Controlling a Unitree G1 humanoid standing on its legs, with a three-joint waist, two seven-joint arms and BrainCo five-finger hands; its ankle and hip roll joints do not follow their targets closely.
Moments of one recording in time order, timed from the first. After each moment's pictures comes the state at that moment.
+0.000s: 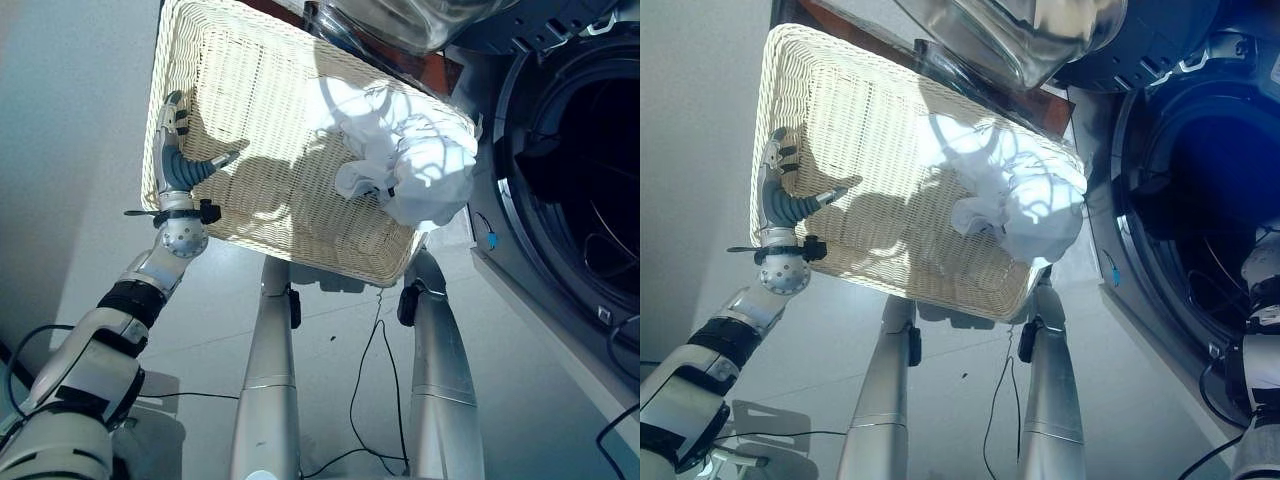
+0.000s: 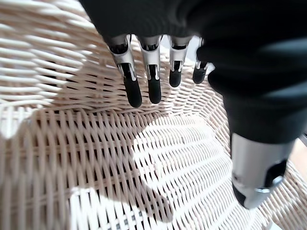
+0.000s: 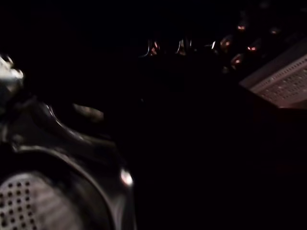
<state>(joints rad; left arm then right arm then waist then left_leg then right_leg) -0.82 0.75 -0.49 0.70 -0.12 -0.45 0.72 -1.07 -0.99 0.09 1.17 1.07 -0.38 -1.07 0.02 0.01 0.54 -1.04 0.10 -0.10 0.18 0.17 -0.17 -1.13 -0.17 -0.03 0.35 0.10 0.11</state>
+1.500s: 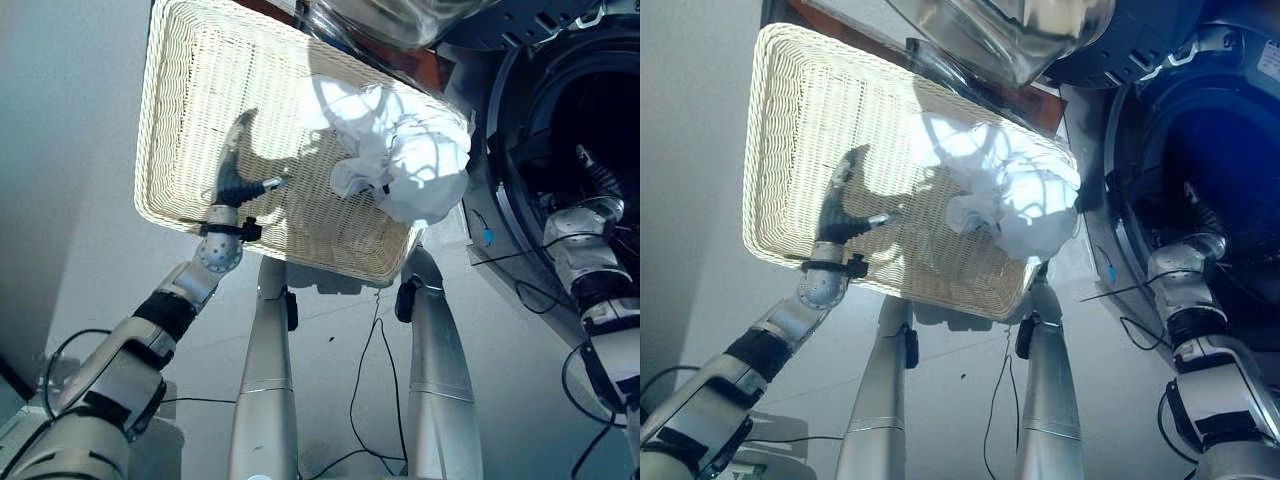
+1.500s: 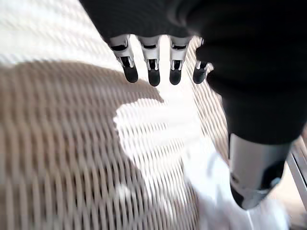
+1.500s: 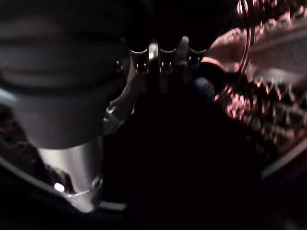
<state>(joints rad) -0.74 0.59 -0.48 0.61 -0.15 -0.51 0.64 -0.82 -0.72 0.20 0.85 0.35 -0.22 -0.99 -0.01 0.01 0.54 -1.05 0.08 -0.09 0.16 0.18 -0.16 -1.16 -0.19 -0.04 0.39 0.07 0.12</state>
